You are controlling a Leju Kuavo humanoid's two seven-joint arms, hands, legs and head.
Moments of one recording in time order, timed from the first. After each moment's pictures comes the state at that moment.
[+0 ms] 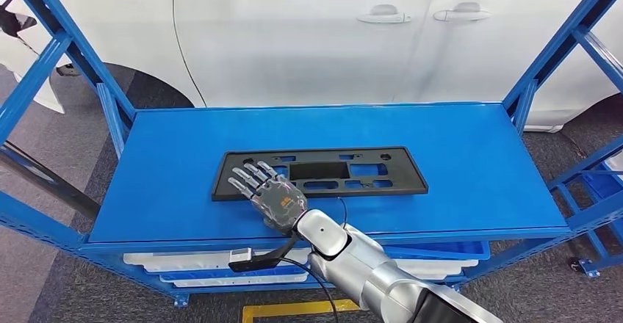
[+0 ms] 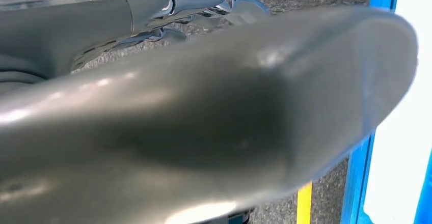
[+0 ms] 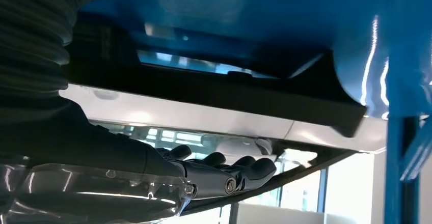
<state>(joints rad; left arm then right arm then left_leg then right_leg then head) -0.04 0.00 0.32 -0.20 -0.09 0.02 -0.36 -0.71 0.22 0.96 -0.54 1.22 -0.66 -0.06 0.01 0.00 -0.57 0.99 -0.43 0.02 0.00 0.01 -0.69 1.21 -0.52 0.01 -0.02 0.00</state>
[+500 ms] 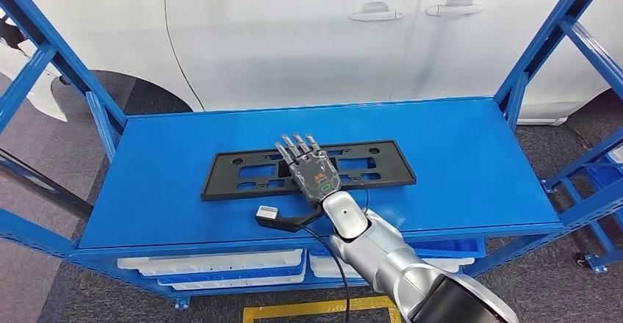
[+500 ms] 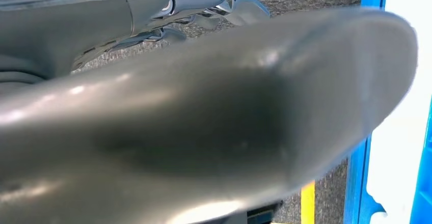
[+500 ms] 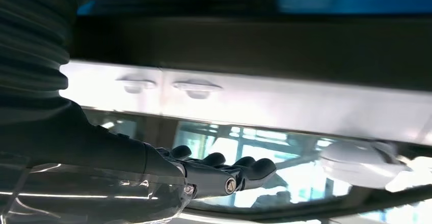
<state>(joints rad) -0.04 -0.01 0.34 -0.20 -0.13 0.02 -0.36 -0.75 0.18 0.76 -0.47 1.40 -0.69 0.14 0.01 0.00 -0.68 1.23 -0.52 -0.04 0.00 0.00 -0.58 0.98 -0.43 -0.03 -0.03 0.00</state>
